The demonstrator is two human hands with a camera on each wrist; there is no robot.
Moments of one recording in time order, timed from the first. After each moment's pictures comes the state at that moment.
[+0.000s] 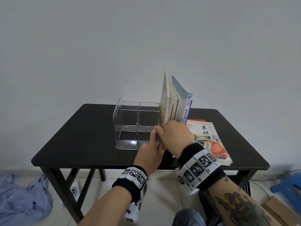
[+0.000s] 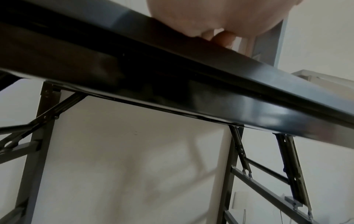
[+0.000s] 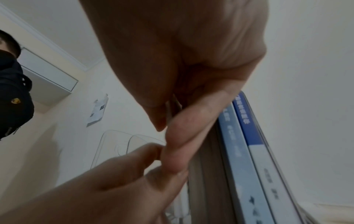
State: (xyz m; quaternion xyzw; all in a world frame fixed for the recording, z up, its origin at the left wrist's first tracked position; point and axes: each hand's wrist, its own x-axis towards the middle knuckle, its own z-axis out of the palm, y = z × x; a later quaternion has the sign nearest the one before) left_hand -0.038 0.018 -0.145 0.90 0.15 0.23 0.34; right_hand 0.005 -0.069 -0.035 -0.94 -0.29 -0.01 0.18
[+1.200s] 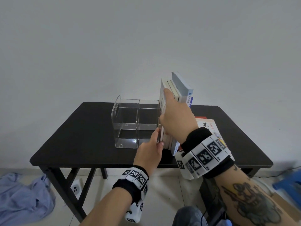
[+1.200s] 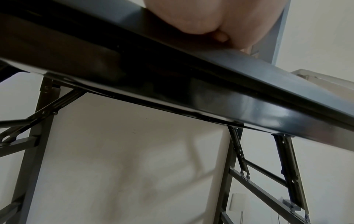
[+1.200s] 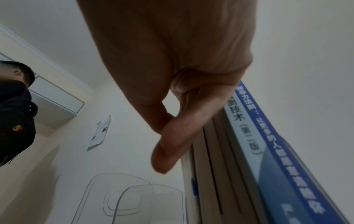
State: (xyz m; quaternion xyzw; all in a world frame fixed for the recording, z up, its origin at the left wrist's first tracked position) left_hand -0.030 0.019 -0.155 0.91 0.18 0.22 0.31; right_hand 0.008 -0.067 0.003 -0.90 -0.35 -0.09 0.25
